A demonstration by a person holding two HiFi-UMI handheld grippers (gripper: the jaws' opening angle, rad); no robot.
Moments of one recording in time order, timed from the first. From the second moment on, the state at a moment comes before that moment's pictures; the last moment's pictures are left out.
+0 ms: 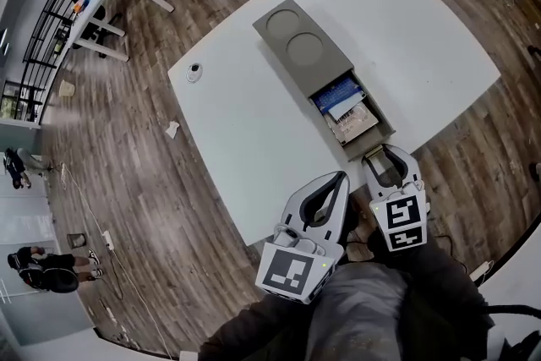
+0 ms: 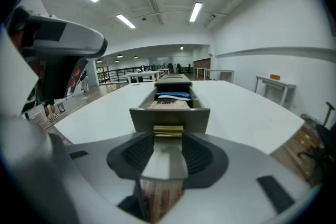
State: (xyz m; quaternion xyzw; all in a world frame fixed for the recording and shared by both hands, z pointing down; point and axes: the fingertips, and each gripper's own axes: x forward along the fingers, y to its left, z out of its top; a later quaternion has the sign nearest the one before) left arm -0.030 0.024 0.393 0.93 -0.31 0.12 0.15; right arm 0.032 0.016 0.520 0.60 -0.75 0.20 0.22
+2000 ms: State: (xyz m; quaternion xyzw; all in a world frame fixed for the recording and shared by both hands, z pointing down) left arm -0.032 -0.048 0.314 0.95 -0.29 -0.01 0.13; right arm 0.015 -0.014 0.441 0.52 -0.80 0.05 0.30
